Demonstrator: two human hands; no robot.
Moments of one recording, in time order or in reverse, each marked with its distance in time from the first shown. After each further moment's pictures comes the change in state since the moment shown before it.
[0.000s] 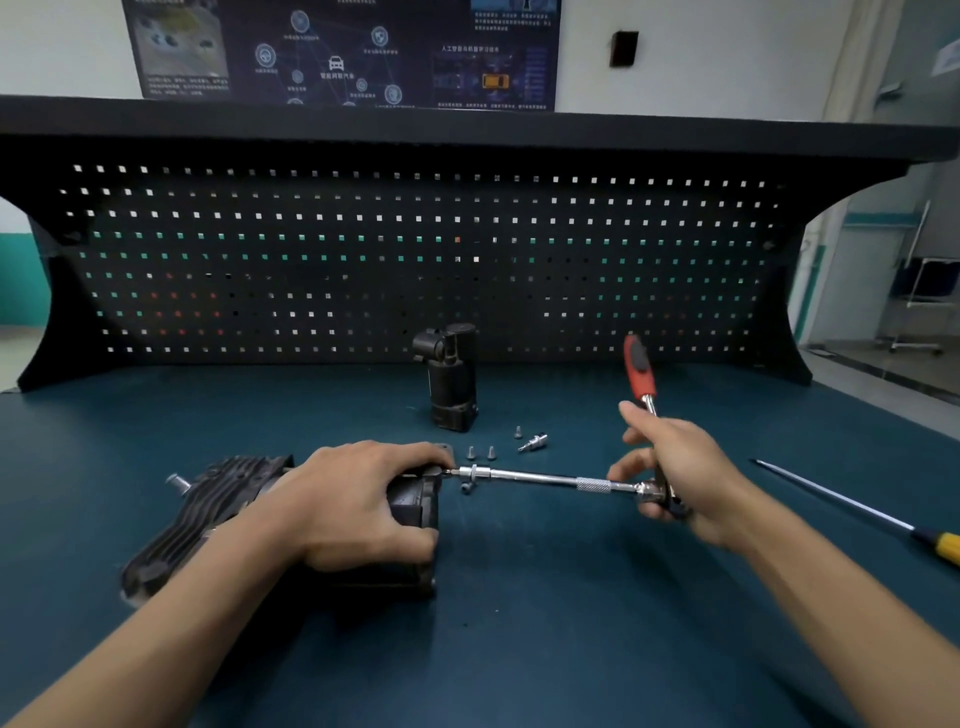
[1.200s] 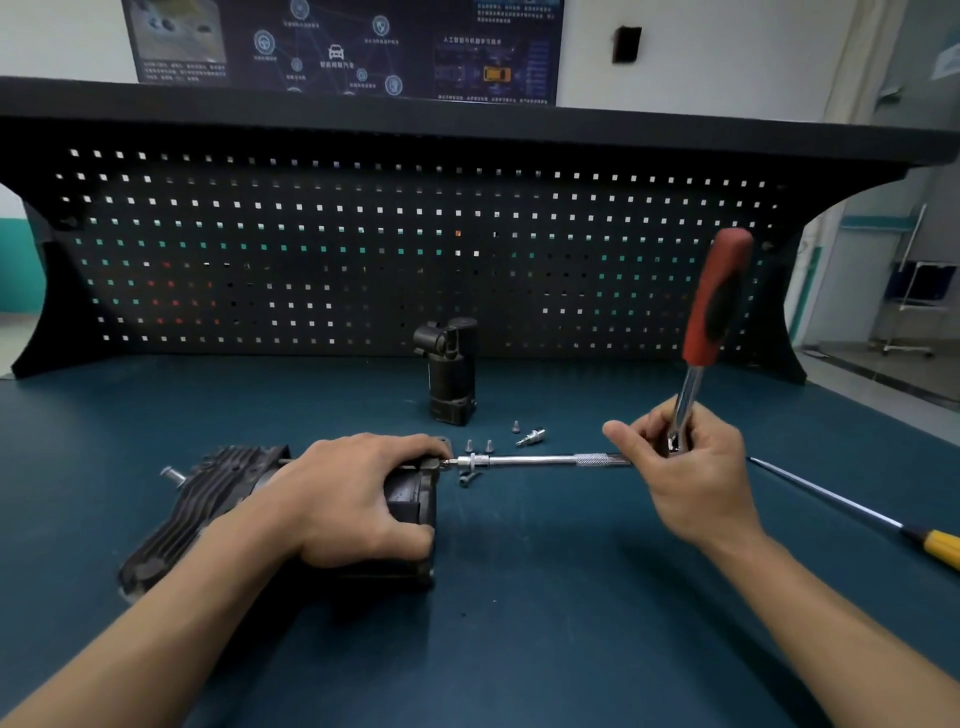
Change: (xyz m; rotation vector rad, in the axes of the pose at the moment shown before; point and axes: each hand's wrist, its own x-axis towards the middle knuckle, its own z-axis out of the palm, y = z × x) left_hand -0.007 0.000 0.001 -0.012 0.016 -0.012; right_hand -0.006 0.025 0.008 -0.081 0.301 -0.785
